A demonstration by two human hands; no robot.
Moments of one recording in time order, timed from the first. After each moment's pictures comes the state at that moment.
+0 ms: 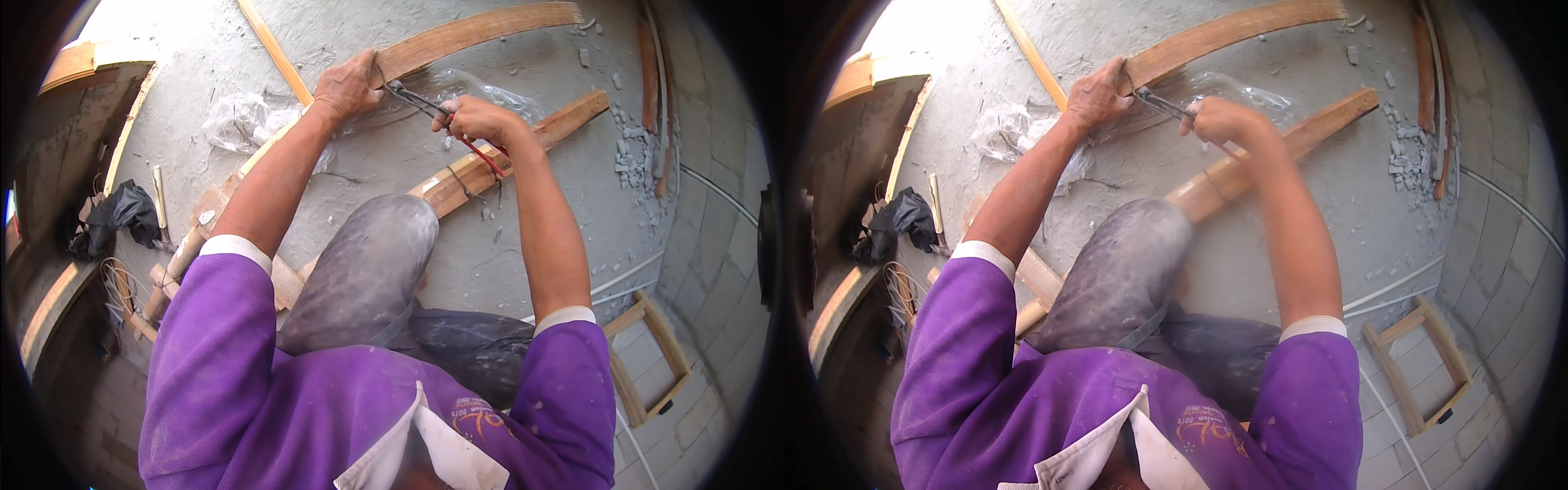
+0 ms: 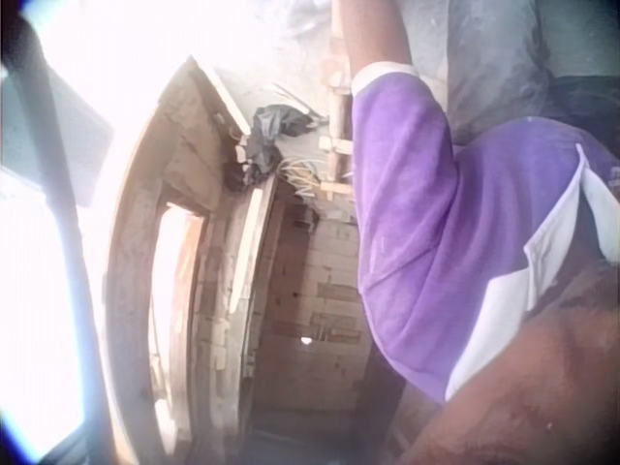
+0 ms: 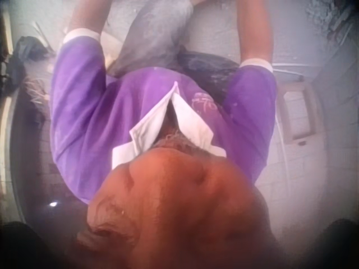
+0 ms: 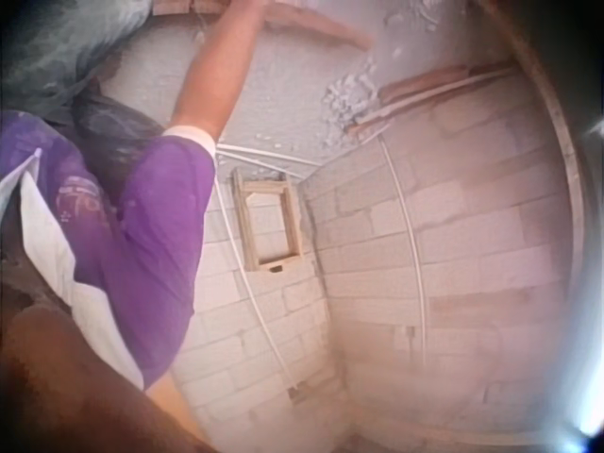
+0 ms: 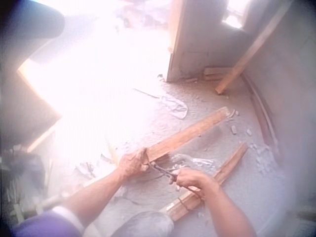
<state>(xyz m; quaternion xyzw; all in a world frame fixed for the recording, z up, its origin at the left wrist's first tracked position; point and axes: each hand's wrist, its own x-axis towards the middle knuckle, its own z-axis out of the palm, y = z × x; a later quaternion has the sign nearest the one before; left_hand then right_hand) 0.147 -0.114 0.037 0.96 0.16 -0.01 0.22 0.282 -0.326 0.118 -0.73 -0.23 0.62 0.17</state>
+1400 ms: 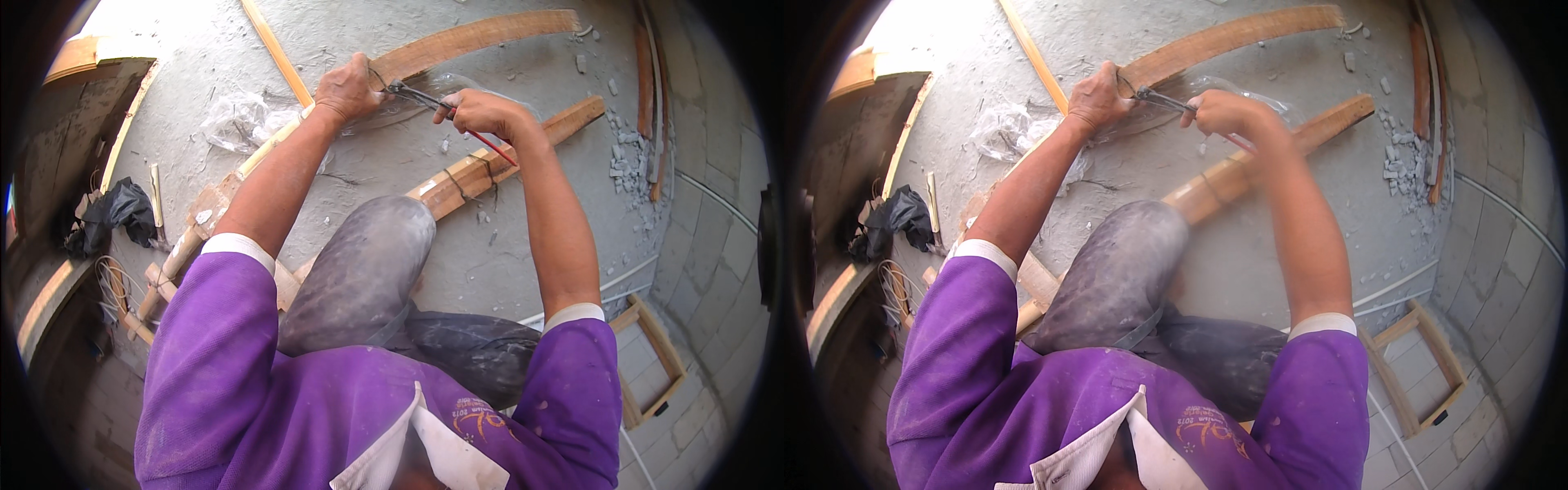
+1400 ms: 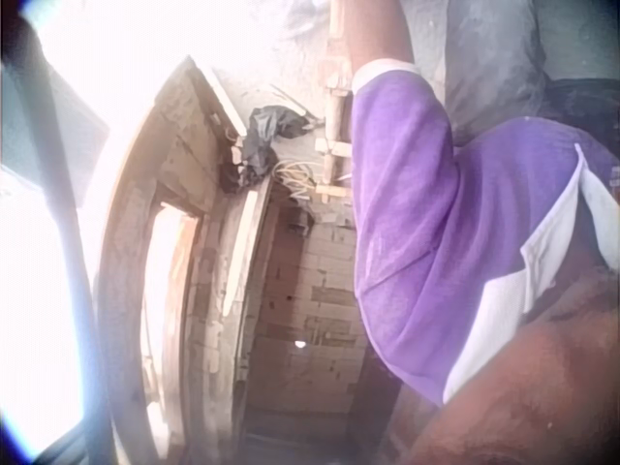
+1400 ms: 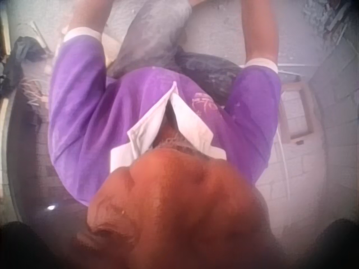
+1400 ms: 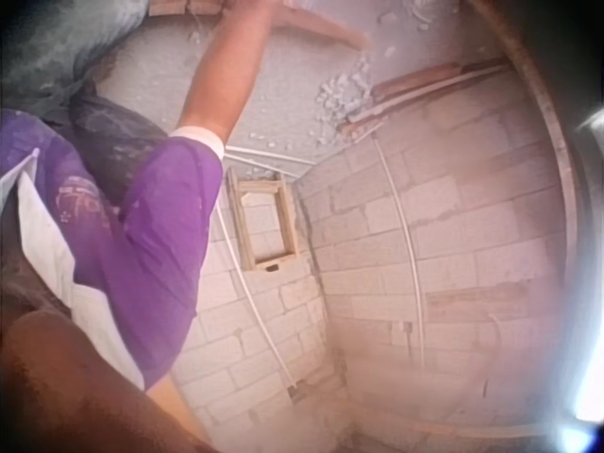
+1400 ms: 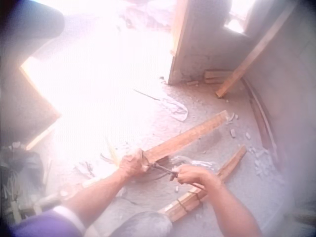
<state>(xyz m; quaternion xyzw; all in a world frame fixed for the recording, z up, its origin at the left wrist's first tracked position) 0.149 -0.120 0.052 0.94 0.22 -0.05 0.24 0.298 -0.311 0.142 -0.73 -0.30 0.60 0.10</state>
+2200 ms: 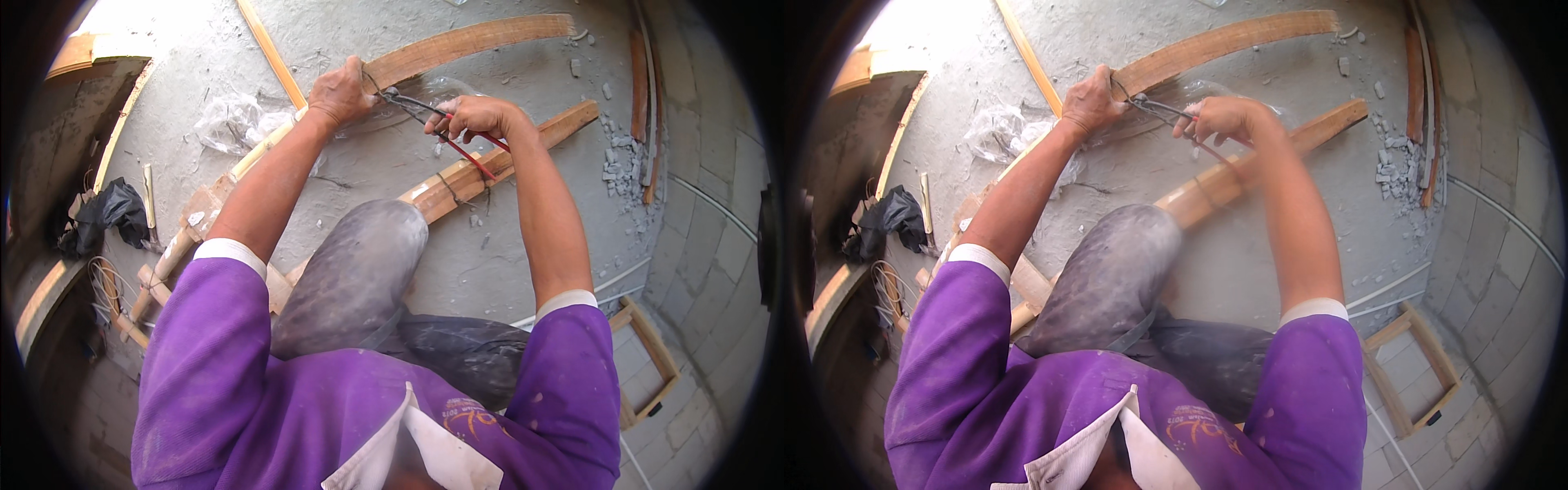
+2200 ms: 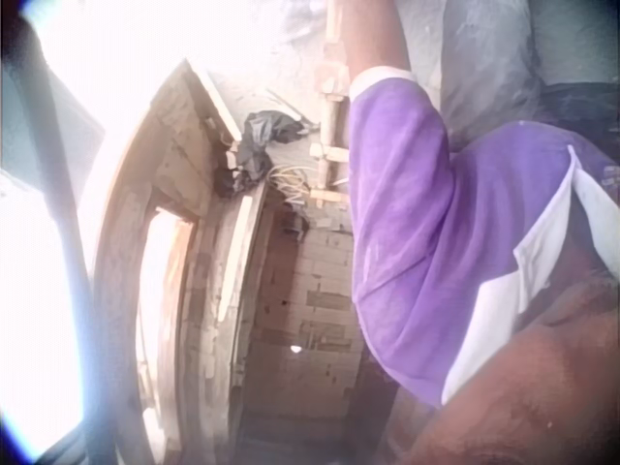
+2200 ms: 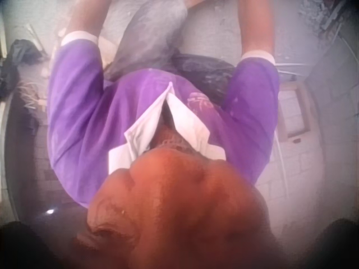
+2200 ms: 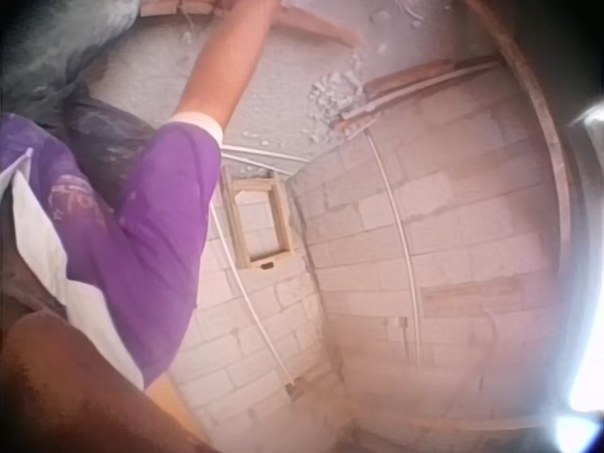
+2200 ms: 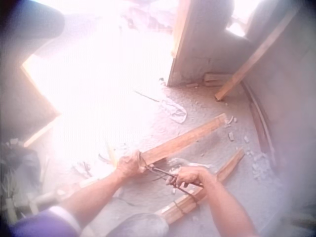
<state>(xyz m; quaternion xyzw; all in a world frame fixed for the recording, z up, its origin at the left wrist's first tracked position) 0.146 -0.119 0.043 0.95 0.21 -0.02 0.24 0.316 -0.323 0.104 -0.64 -0.20 0.72 0.16</state>
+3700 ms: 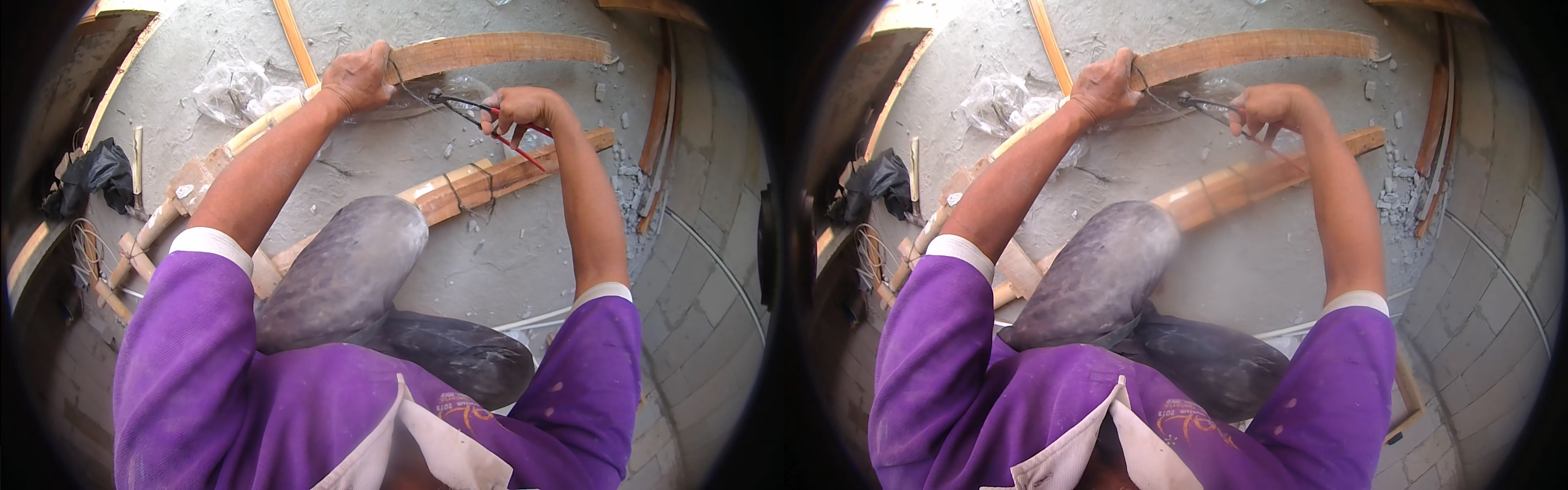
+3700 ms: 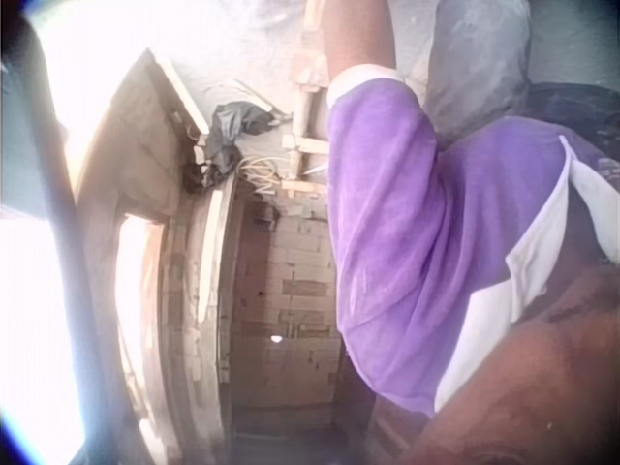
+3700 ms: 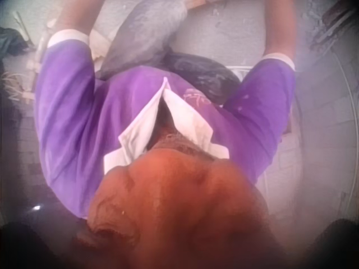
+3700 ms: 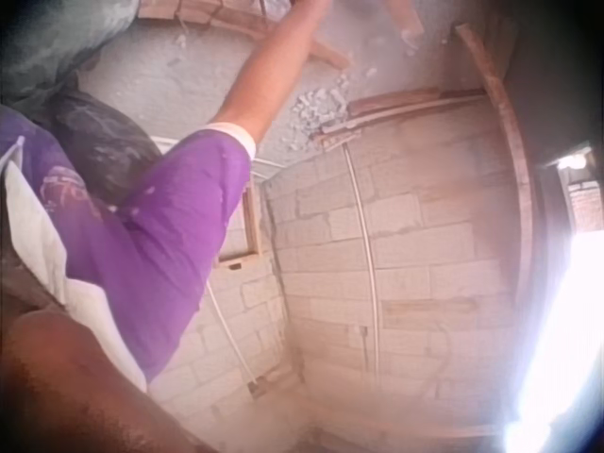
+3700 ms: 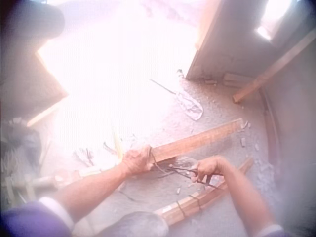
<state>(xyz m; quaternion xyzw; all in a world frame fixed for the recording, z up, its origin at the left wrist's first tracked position) 0.143 -0.114 0.041 0.95 0.20 -0.03 0.25 0.367 -0.302 0.108 -0.63 -0.21 0.75 -0.02</state>
